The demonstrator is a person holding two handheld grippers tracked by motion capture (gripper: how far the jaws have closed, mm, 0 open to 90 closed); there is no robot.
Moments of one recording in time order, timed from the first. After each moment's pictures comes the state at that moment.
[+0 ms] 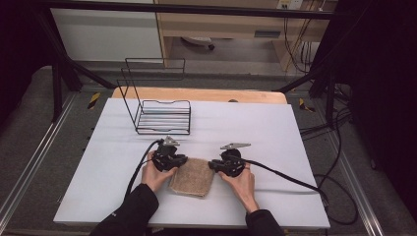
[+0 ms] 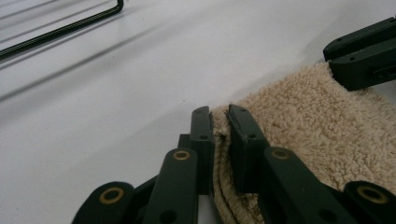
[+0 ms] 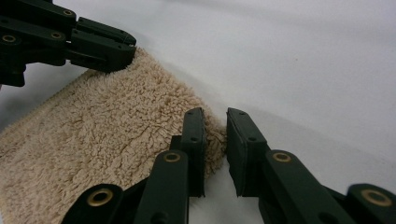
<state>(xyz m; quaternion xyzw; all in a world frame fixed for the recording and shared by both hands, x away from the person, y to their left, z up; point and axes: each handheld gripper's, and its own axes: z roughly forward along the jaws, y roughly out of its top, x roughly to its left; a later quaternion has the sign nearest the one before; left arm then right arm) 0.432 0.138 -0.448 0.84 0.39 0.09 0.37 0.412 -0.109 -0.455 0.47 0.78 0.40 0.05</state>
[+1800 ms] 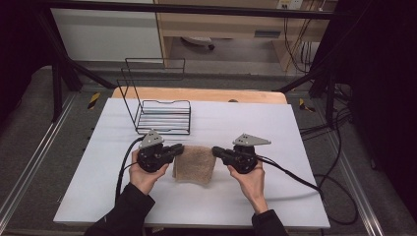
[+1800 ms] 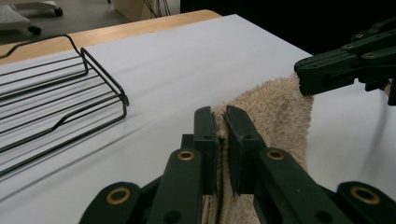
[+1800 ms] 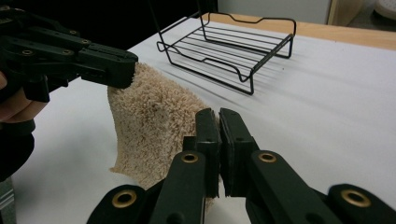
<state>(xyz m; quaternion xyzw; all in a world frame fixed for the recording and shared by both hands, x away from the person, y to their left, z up) 0.384 0.159 -0.371 0.77 0.36 0.14 0.51 0.385 -0.130 -0.381 0.37 0.75 0.53 0.12</state>
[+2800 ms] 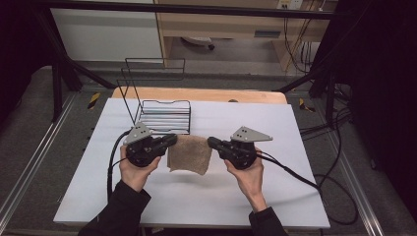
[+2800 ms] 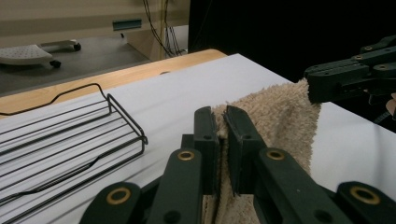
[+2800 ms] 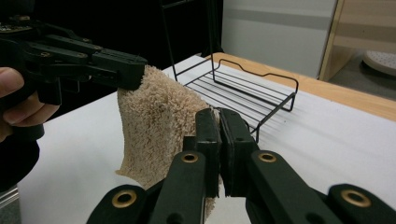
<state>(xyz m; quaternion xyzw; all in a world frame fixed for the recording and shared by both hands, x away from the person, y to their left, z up) 0.376 0.175 -0.335 0.74 0.35 0.18 0.55 0.375 -0.117 -0.340 0.33 0.74 0.56 0.16</state>
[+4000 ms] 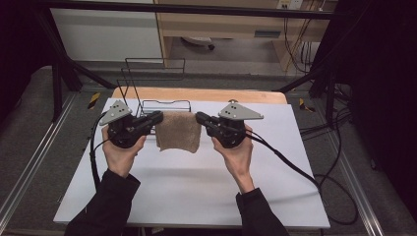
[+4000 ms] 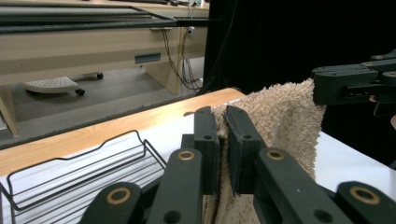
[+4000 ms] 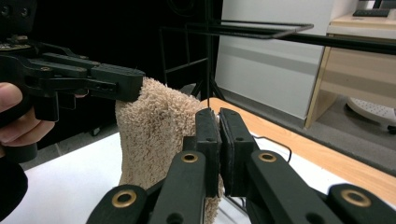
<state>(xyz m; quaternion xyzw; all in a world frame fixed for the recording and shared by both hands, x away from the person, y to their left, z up) 0.393 0.206 -0.283 0.70 0.36 0.22 0.58 0.398 -0.083 -0.282 0.29 0.72 0.59 0.21</state>
